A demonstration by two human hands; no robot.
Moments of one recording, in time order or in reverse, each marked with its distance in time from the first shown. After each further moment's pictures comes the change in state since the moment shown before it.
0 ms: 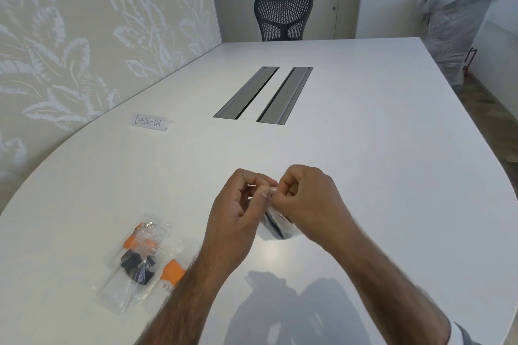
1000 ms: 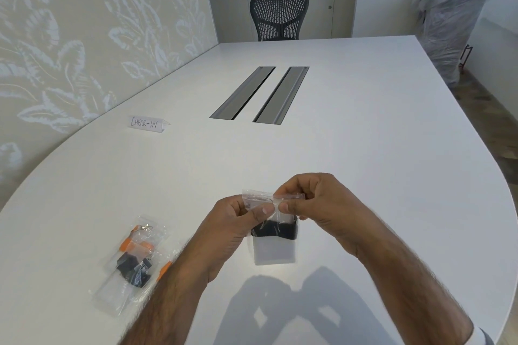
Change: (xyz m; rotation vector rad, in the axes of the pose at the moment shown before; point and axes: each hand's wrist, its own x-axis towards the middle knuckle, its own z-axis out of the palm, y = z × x) left_hand 0.004 -0.008 -0.010 -0.145 -0.223 -0.419; right_hand 0.003 0.032 -0.025 0.373 -0.295 0.099
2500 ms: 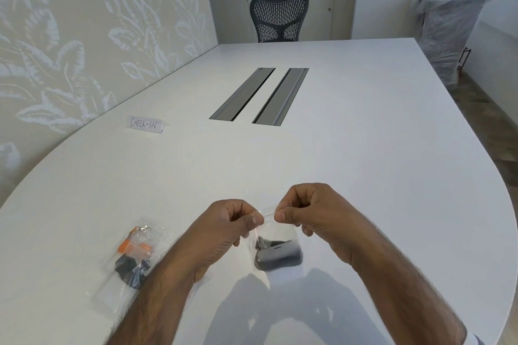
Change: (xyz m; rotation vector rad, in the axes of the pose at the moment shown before) left_hand 0.001 -0.004 -0.021 0.212 -0.001 -0.043; right_hand 0.003 0.013 0.006 0.106 -0.029 0.054
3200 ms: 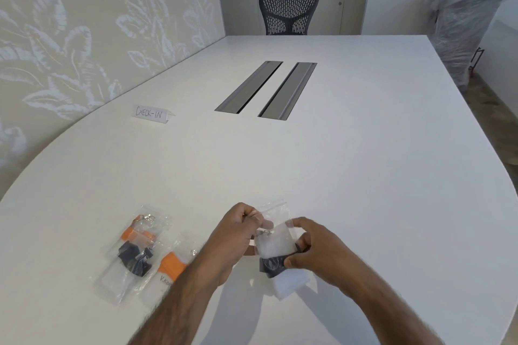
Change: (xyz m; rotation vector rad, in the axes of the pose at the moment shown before) left_hand 0.015 -0.038 0.034 -0.238 0.150 -0.188; right_hand -0.004 0.071 0.015 -0.345 -0.063 0.228
